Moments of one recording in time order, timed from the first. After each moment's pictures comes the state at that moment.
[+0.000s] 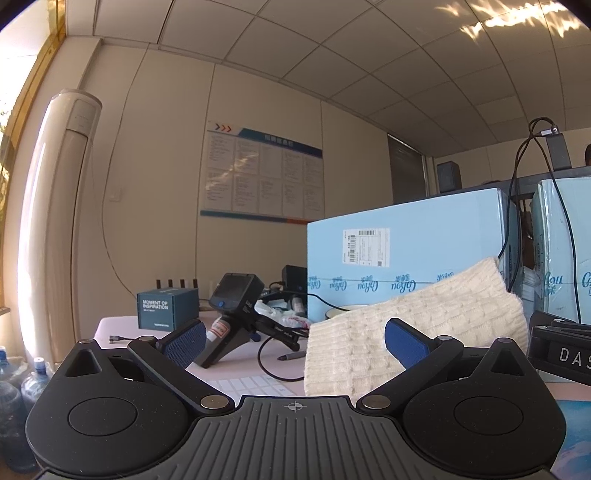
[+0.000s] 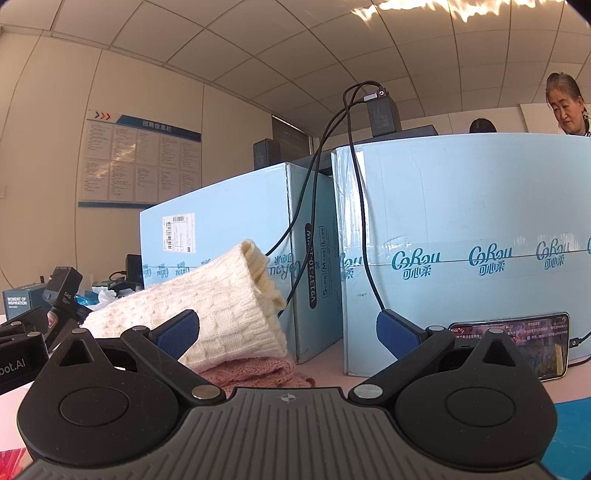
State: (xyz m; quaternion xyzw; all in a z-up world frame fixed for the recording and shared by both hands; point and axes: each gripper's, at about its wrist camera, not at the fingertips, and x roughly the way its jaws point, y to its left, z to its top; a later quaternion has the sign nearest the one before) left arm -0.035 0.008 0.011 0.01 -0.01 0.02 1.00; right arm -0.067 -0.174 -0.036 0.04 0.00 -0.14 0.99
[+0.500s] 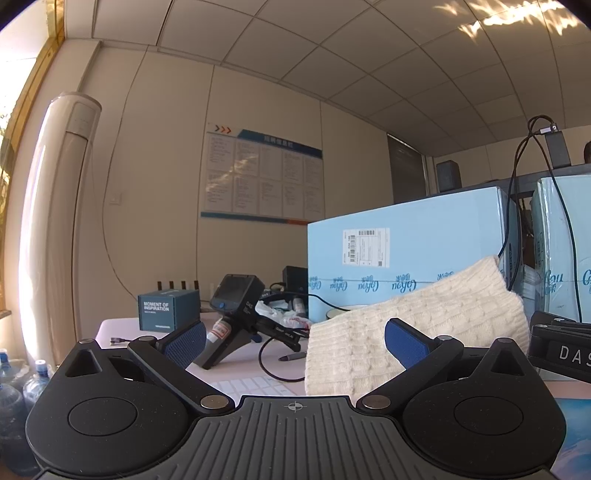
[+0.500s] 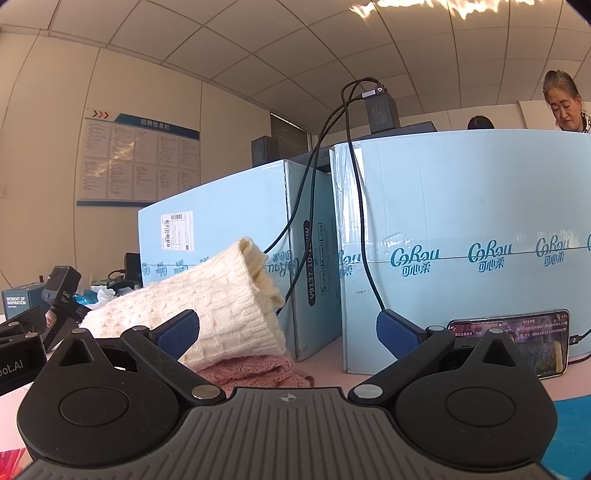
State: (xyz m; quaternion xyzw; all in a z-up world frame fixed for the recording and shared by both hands) left arm -0.036 0.007 0.011 0.02 -0.01 0.02 1.00; right arm -0.066 -0.175 -0.037 0.05 0.00 -0.14 0.99
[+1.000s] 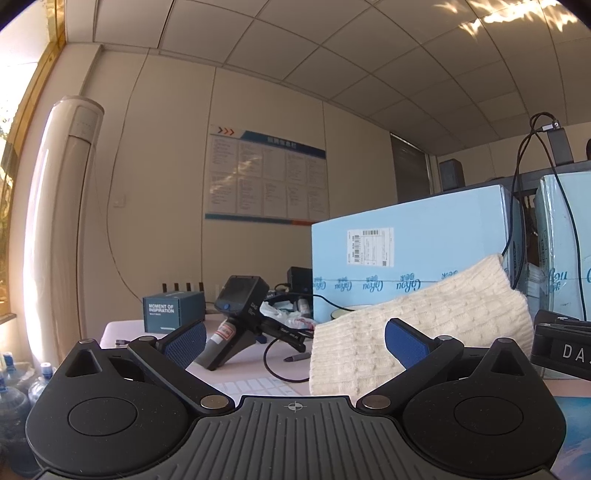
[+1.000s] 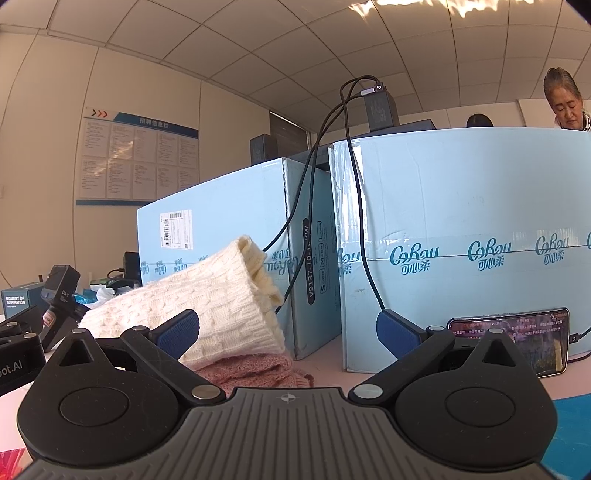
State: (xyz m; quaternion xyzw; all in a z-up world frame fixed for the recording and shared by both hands) left arm -0.036 0.006 0.011 0.02 -0.01 0.03 1.00; right arm -0.066 -0.175 -0.037 0.05 0.01 -0.14 0.99
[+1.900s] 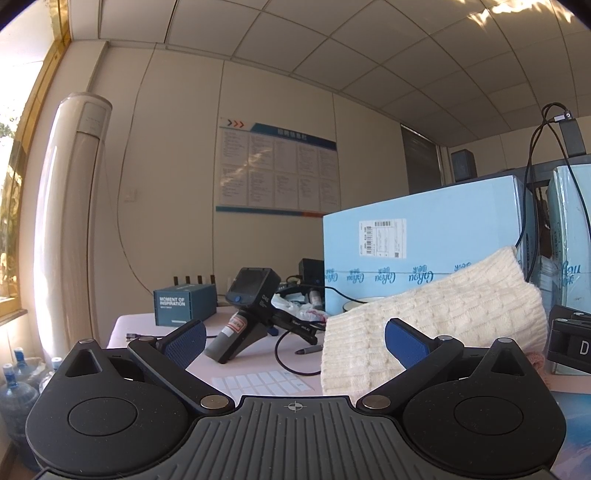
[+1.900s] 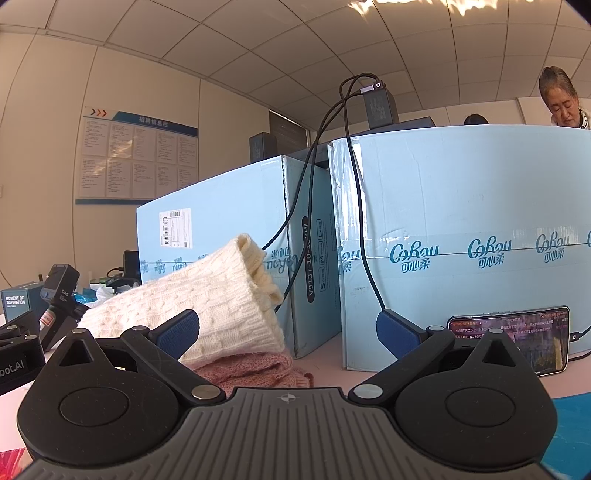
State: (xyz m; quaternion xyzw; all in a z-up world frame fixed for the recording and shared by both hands) left arm -0.030 0.007 0.010 0.02 0.00 0.05 1.00; right arm -0.065 -0.175 -0.037 0.05 0.01 -0.14 0.99
